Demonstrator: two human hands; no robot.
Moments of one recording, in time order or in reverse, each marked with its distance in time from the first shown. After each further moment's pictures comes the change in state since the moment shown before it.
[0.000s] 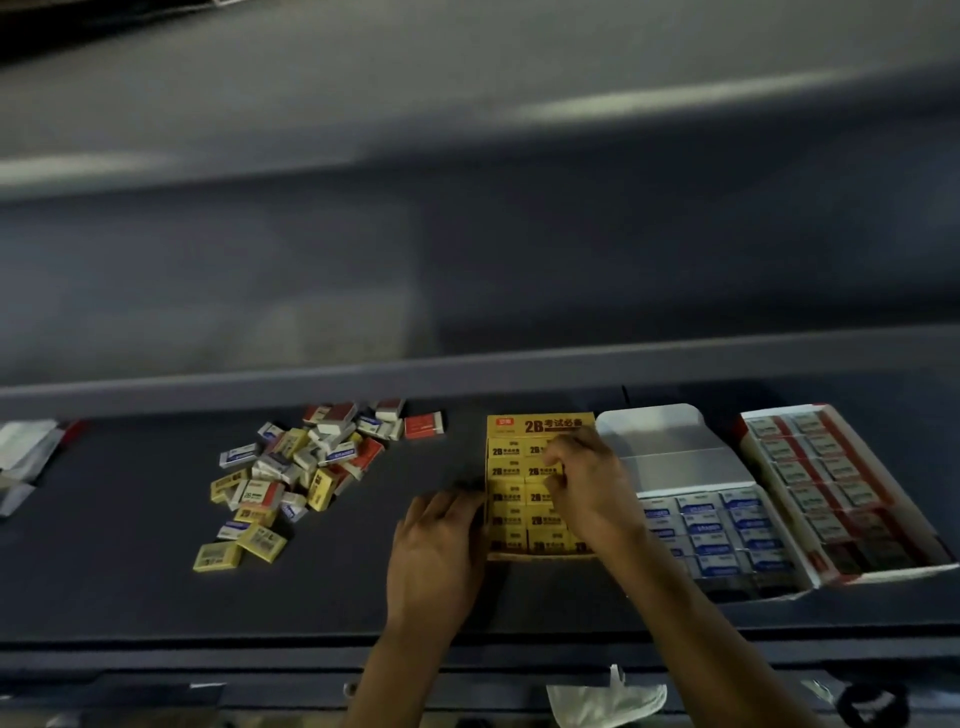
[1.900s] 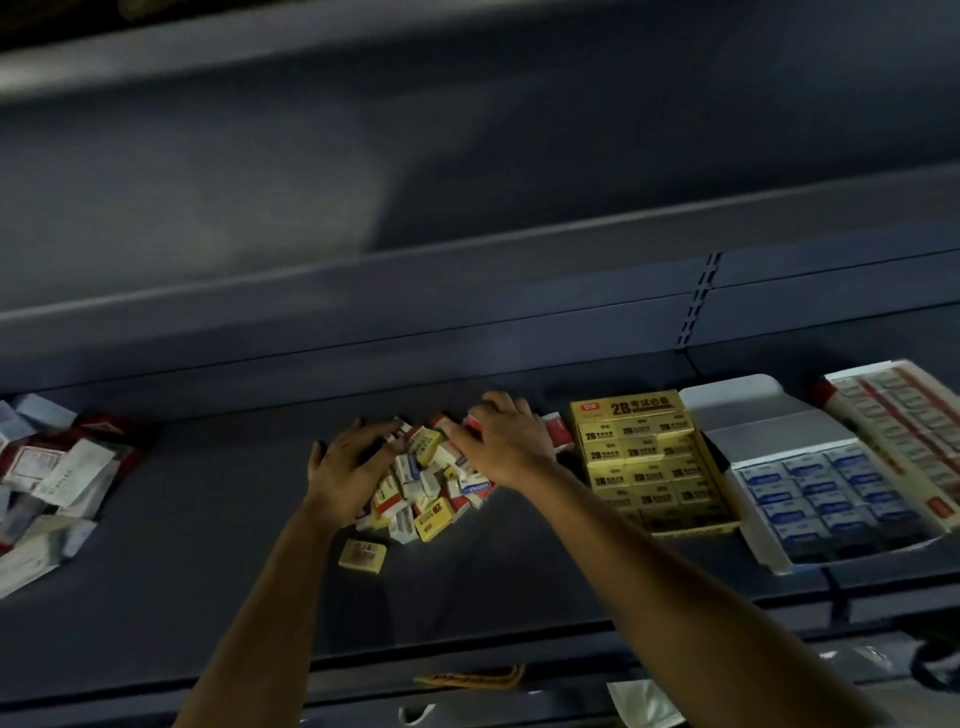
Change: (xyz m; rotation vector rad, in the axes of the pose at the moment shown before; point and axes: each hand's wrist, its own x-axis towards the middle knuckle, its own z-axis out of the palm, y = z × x) left_hand 0.070 -0.224 -0.049 -0.247 -0.229 -0.260; right_hand 0.085 -0.130 0.098 -0.032 -0.112 -0.013
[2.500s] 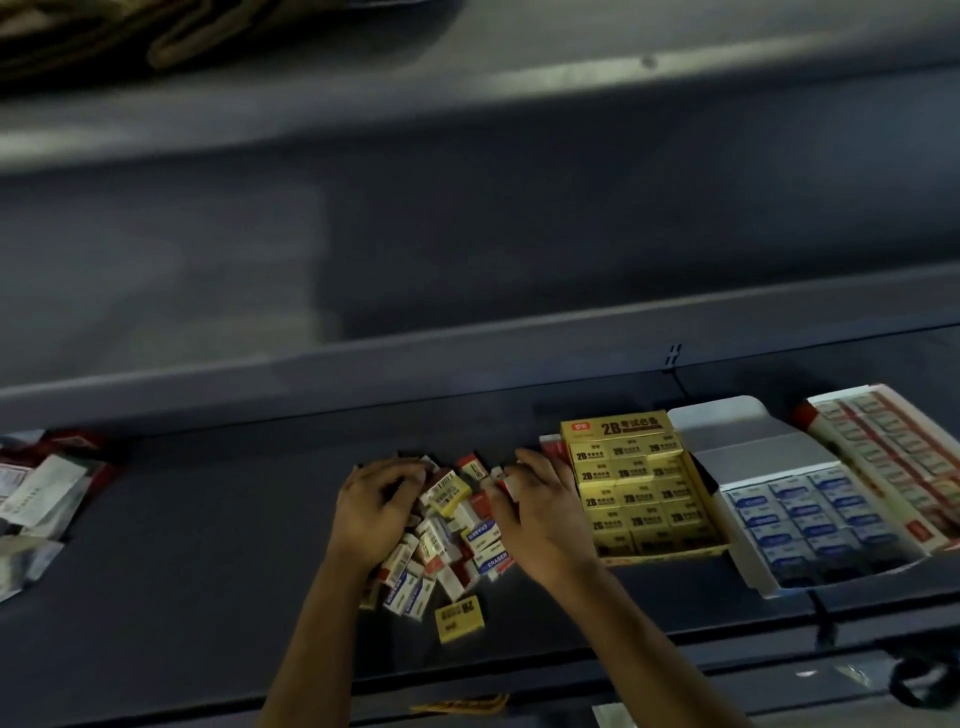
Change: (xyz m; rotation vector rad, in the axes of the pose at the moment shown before) left_hand -0.031 0.046 0.022 -0.221 0.094 0.060; right_hand -0.077 0.012 0.002 0.089 0.225 0.073
